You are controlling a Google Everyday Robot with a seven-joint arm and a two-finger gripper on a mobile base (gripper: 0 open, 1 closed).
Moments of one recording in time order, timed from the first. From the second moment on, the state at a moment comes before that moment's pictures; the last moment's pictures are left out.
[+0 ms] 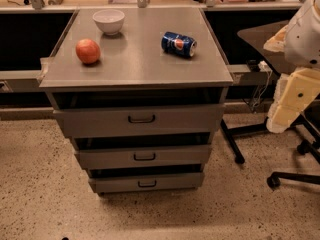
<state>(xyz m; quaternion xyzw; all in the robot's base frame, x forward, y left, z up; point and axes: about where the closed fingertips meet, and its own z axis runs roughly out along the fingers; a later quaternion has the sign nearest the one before) 0.438 -0.216 0.977 -0.60 0.78 -0.04 0.16</state>
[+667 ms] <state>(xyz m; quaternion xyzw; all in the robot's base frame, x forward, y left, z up) 0.447 -0.215 0.942 -0.59 0.79 -0.03 0.16</state>
